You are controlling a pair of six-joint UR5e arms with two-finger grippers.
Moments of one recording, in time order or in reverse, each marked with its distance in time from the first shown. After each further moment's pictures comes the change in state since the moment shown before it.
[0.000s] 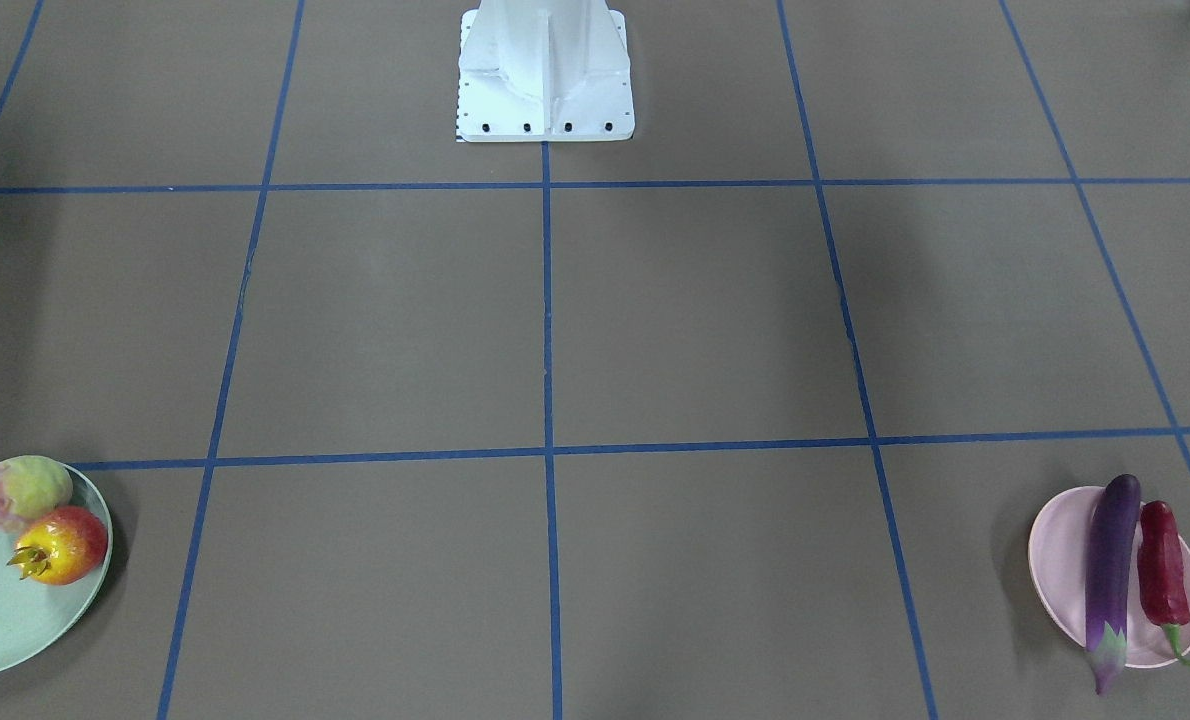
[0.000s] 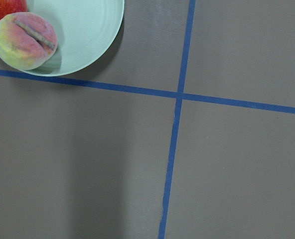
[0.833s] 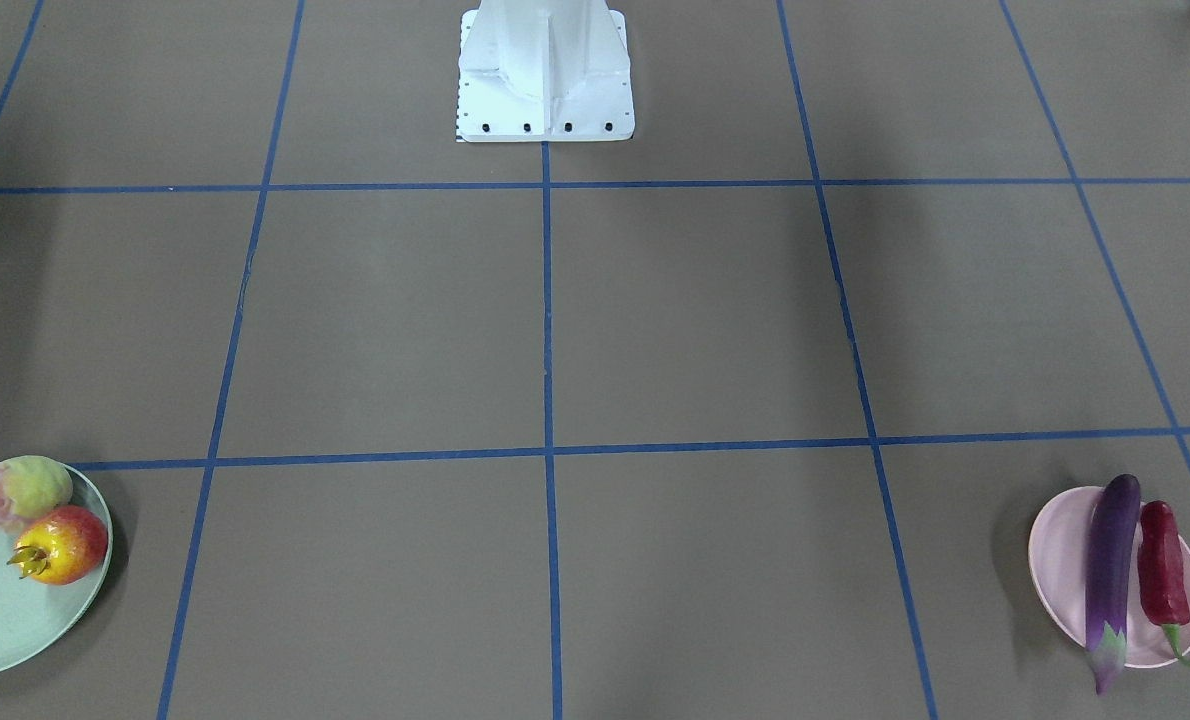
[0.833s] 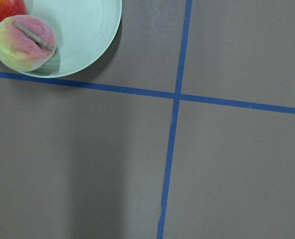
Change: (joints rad) left arm -0.069 0.175 -0.097 0.043 0.063 0.069; right arm 0.004 -0.006 0.004 0.000 0.000 0.002
